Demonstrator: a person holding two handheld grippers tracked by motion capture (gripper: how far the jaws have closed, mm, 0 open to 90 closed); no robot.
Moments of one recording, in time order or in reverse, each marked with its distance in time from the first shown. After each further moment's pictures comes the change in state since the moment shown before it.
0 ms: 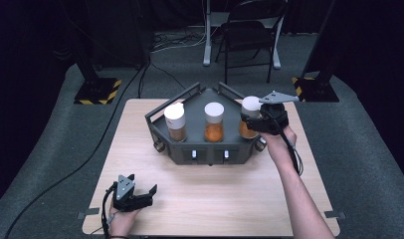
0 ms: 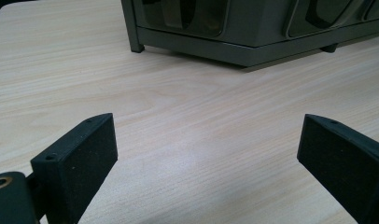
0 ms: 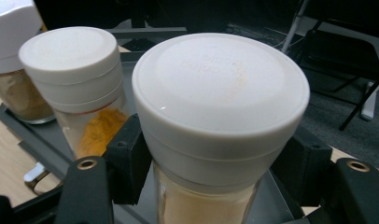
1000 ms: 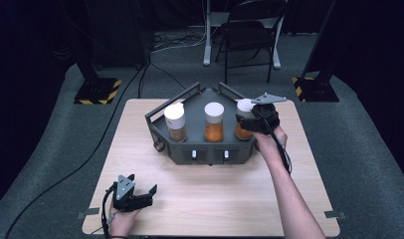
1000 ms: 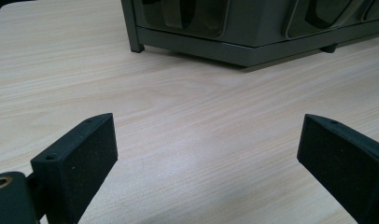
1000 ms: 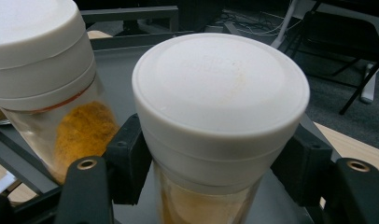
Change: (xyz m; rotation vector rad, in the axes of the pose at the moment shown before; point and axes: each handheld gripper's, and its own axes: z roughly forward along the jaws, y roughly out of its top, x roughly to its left) left arm 0.000 0.000 0.000 -0.001 -0.001 -0.002; right arm 0.004 -0.003 0.031 0.048 -0.021 0.033
